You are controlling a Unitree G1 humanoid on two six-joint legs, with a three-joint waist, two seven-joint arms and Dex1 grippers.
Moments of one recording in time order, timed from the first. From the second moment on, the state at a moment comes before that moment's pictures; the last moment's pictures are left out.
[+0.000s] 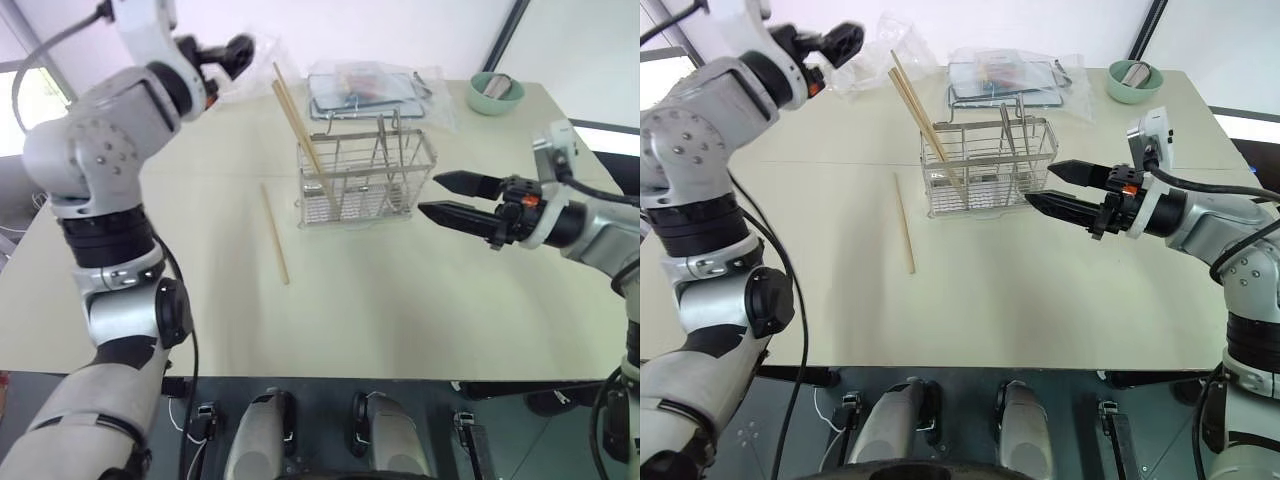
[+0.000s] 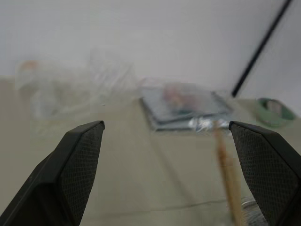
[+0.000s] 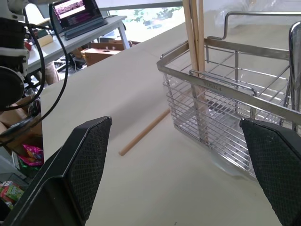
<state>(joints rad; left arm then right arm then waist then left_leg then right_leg) -1.14 0.38 0.37 0.03 -0.52 1.24 0.06 -0.52 -0.84 -0.27 -0.20 0.92 0.89 0.88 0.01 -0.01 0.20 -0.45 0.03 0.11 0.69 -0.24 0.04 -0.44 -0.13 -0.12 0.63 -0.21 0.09</state>
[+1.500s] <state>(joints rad) -1.24 0.14 0.38 0.87 -0.18 1.08 0.24 -0.45 -0.77 -0.29 -0.22 0.89 0.86 0.80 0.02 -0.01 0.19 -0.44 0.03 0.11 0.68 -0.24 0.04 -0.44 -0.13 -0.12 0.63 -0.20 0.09</state>
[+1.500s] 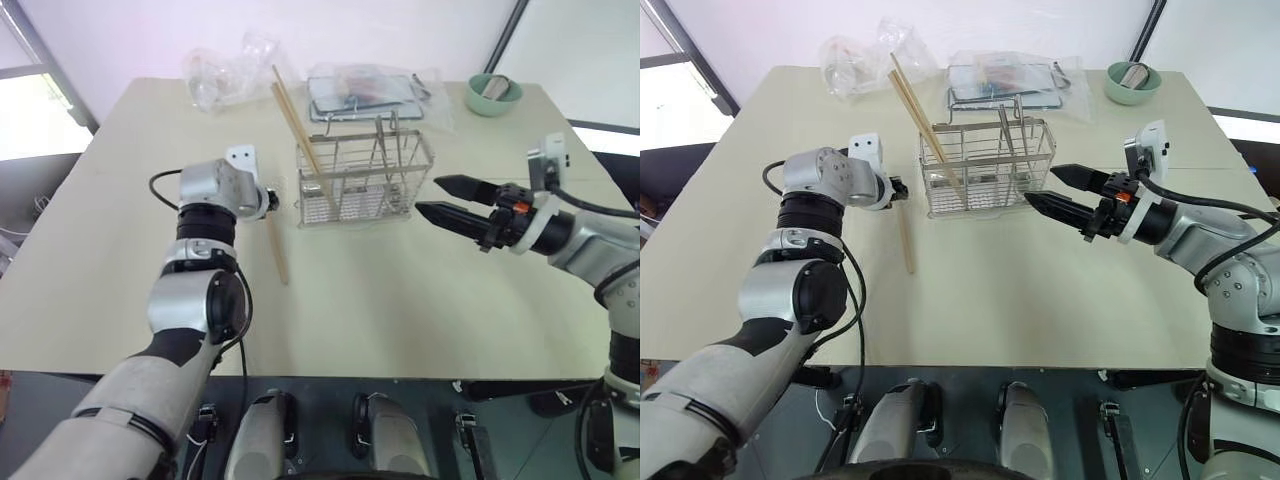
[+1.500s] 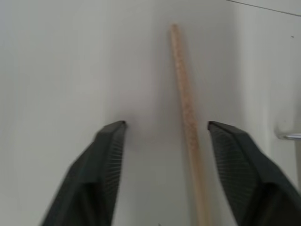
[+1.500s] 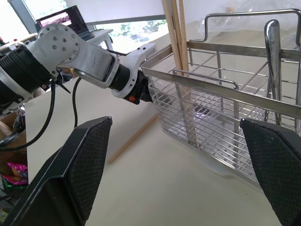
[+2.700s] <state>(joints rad) -1.24 0.14 0.24 0.18 -0.58 0.58 -0.32 -0.50 -0.81 -0.30 -0.18 0.89 0.89 0.81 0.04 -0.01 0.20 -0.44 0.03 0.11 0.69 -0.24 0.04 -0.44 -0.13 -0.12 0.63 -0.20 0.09</state>
